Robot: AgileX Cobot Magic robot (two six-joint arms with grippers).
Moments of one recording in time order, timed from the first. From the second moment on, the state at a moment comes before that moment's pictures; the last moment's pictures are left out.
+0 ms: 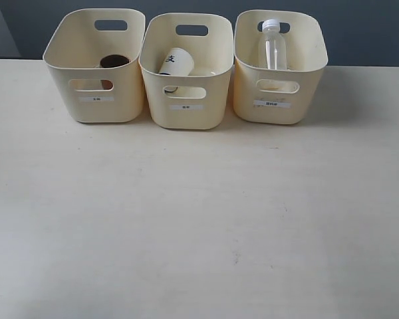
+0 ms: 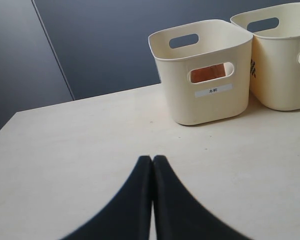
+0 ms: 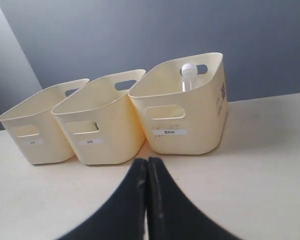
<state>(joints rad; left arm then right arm) -0.04 0.00 0.00 0.06 0.23 0.12 0.62 0.01 0.00 -1.18 0.33 1.45</state>
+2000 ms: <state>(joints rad) -0.04 0.00 0.00 0.07 0.23 0.12 -0.13 0.00 0.00 -1.09 -0.16 1.45</state>
